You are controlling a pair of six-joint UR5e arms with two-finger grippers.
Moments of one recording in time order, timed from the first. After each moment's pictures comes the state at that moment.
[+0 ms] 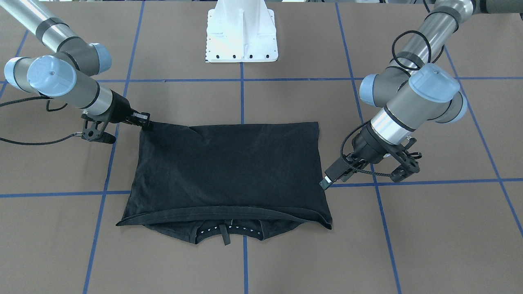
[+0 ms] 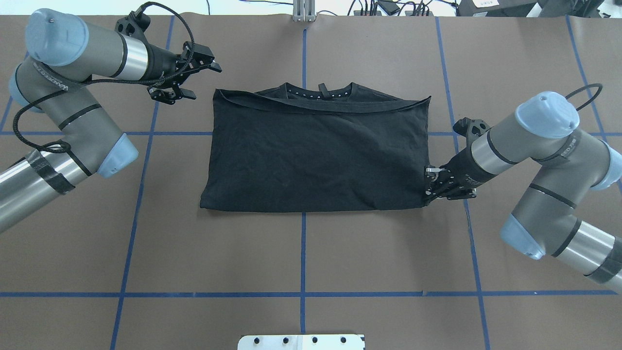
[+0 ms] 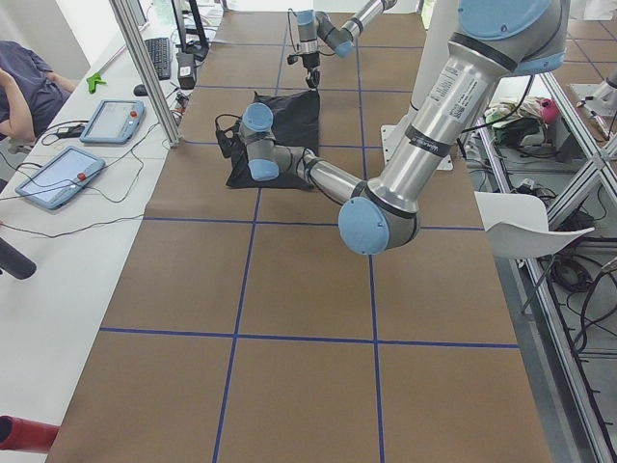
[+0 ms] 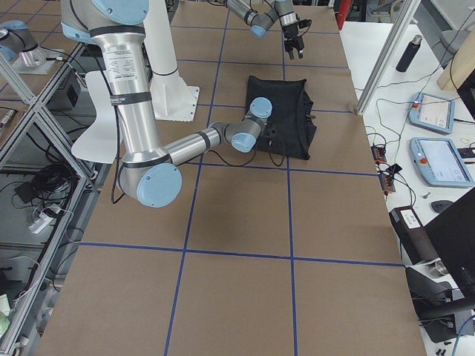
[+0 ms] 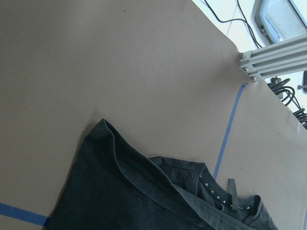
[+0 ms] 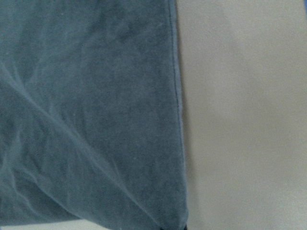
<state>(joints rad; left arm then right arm) -0.89 -2.12 -1.39 -2.50 -2.07 -1.74 0.75 -1.37 1.71 -0.97 2.37 1.45</state>
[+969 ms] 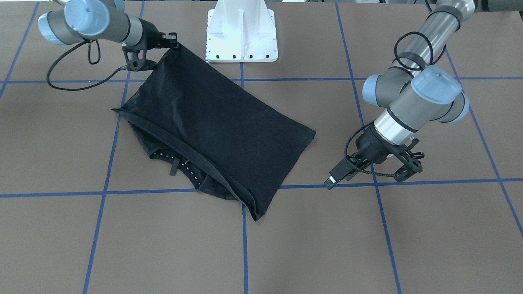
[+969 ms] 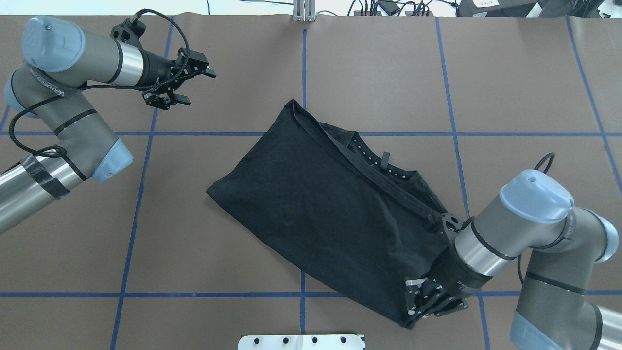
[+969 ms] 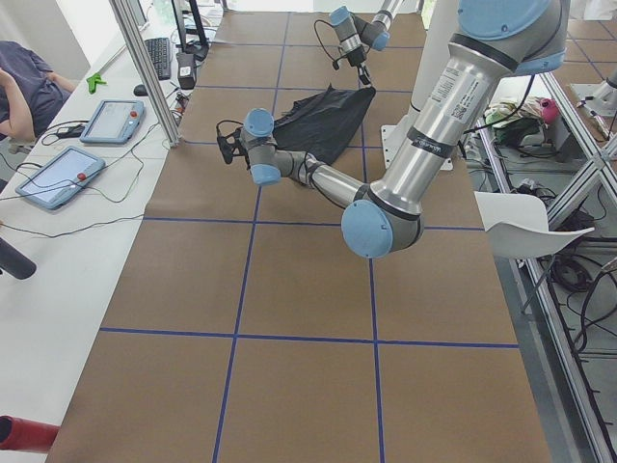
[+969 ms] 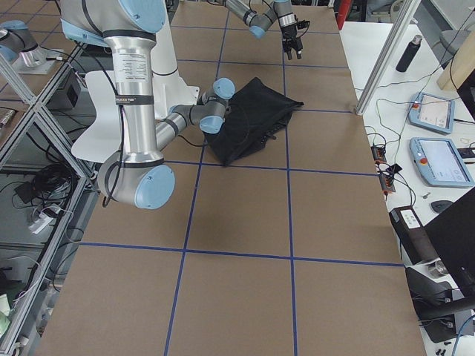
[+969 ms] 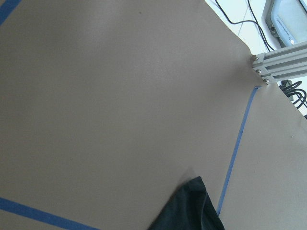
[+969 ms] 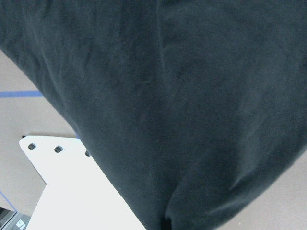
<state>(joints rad) -0.89 -2.10 -1.39 -2.50 -2.07 -1.75 0.41 -1.46 1.99 -0.97 2.51 1.63</state>
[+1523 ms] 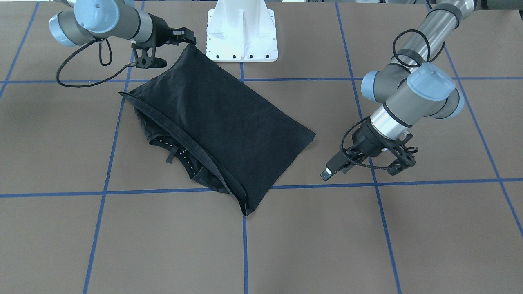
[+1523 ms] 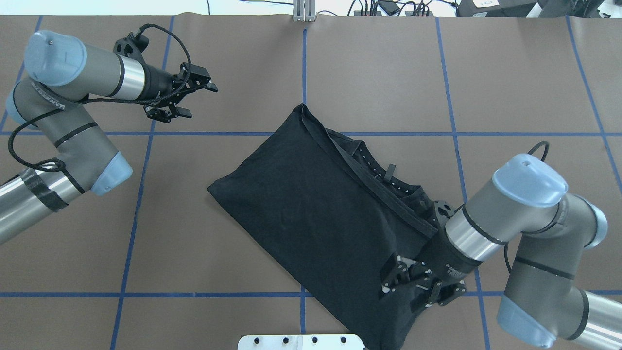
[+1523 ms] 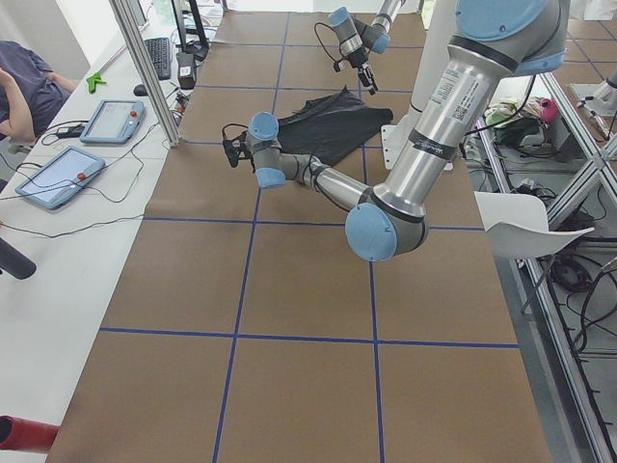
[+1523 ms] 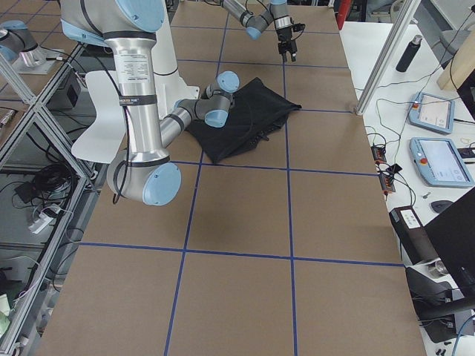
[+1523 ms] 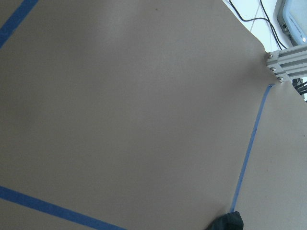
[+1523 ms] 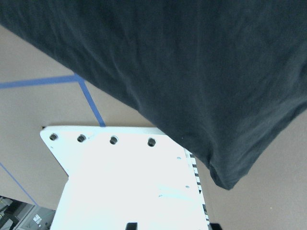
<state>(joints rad) -0.83 -2.04 -1.46 -2.50 -2.08 -1.74 0.53 -1.42 1.98 -0.97 2.52 1.69</state>
